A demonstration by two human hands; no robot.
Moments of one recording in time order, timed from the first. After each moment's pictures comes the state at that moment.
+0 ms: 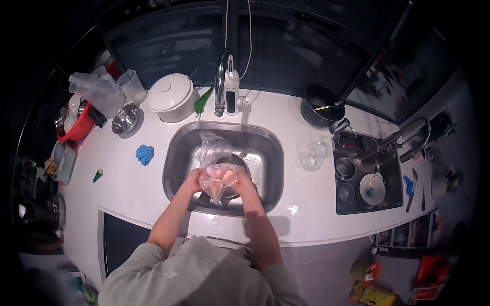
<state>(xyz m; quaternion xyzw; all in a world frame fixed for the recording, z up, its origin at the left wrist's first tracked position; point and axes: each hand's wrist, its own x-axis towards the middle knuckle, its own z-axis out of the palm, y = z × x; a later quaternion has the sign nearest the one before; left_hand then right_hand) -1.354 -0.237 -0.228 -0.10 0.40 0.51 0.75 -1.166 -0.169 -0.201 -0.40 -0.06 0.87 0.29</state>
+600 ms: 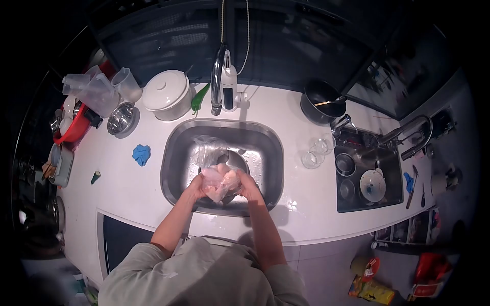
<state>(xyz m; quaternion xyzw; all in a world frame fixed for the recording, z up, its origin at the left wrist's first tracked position) -1.329 -0.251 -0.226 -0.05 0.40 0.51 0.76 -1.131 -0.170 -0.217 -0.40 -0.22 0.87 0.20</state>
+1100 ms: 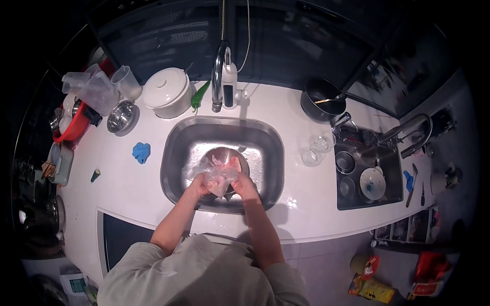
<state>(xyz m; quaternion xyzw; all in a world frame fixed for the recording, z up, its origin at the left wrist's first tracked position) -1.324 -0.248 -0.254 -0.15 0.37 0.55 0.73 -1.152 -0.178 -0.295 -0.31 -0.07 0.87 0.39</state>
